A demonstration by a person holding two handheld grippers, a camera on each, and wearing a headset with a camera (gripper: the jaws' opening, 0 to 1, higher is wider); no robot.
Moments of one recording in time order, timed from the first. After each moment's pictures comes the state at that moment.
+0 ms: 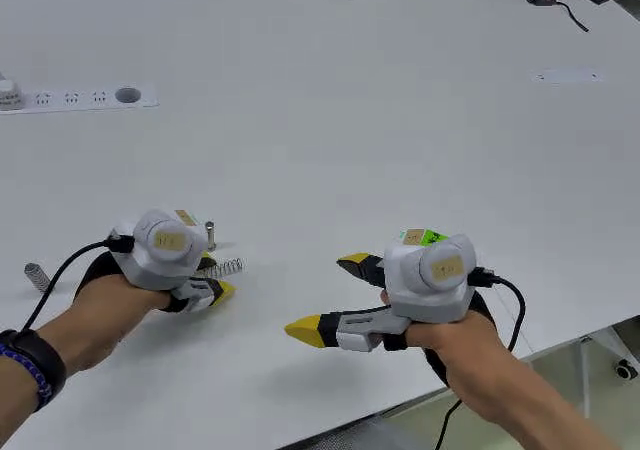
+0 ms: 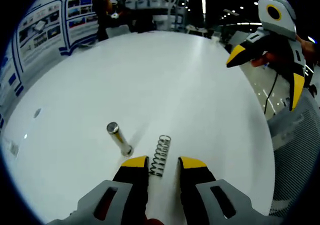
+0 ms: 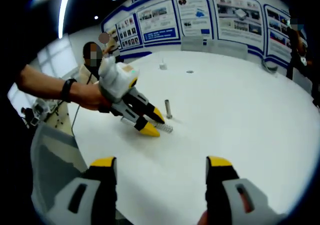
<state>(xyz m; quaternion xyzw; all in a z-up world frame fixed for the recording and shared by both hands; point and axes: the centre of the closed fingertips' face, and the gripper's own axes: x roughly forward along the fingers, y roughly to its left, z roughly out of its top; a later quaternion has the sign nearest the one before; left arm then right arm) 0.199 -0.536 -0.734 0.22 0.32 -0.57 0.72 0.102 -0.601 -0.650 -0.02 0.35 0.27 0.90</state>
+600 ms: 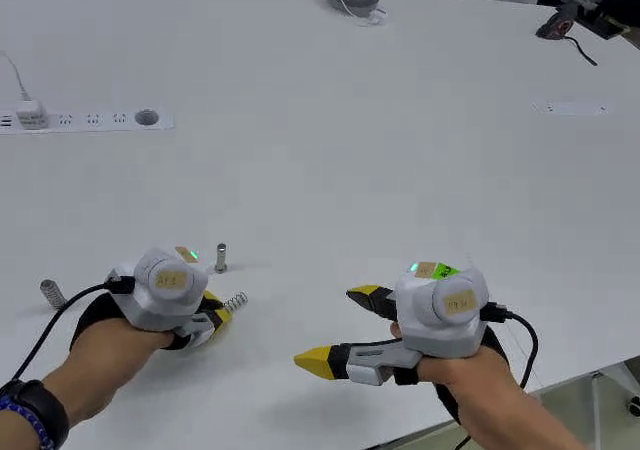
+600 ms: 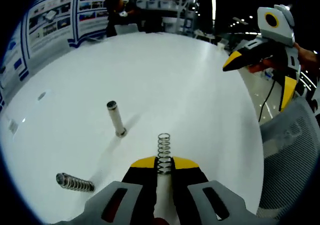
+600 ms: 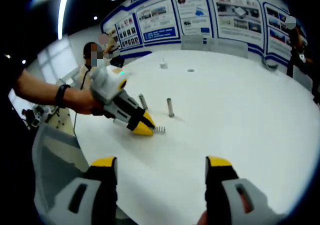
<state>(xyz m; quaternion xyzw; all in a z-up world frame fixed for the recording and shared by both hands) 0.175 -0.513 -0.727 0.17 0.34 -0.55 0.74 0.097 -0.596 -0.650 -0.01 0.35 0.27 0.90</state>
